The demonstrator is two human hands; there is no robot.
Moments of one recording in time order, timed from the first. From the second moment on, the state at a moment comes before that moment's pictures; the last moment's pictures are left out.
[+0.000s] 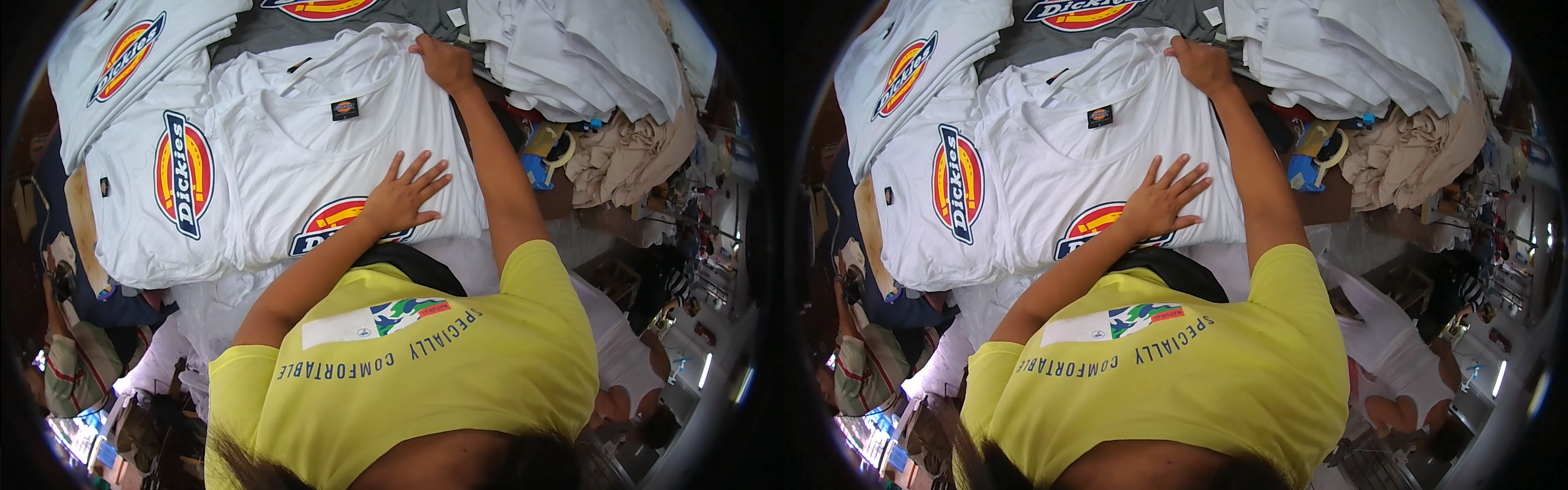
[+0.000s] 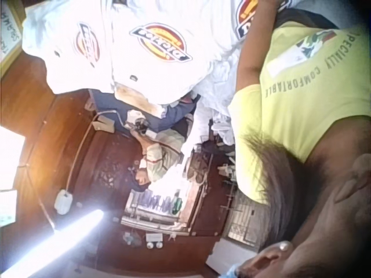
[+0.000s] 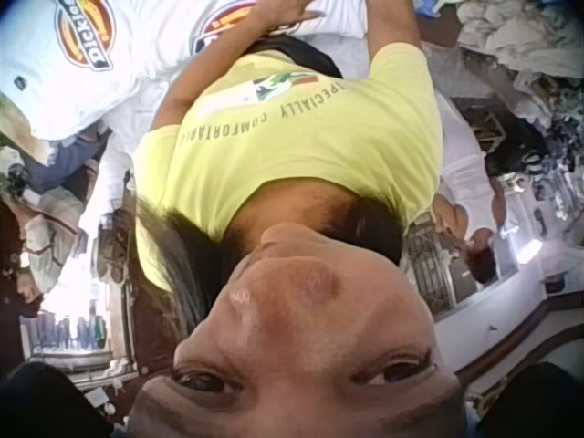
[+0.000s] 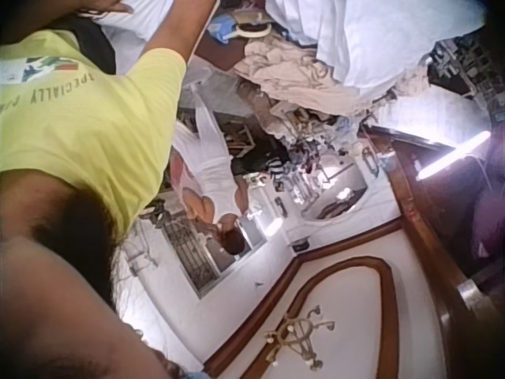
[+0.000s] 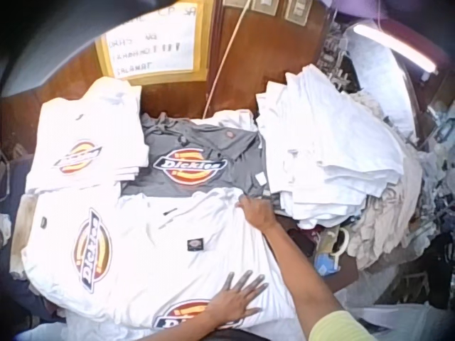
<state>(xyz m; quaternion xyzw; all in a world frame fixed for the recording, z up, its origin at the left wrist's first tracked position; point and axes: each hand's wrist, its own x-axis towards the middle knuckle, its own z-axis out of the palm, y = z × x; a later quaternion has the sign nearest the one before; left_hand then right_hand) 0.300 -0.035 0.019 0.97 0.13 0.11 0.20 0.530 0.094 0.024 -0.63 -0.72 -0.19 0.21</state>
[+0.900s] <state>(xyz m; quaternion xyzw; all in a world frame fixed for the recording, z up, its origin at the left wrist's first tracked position) 0.299 -0.030 0.023 0.97 0.13 0.10 0.19 0.523 0.132 -0.006 -0.66 -0.69 -0.22 0.19</state>
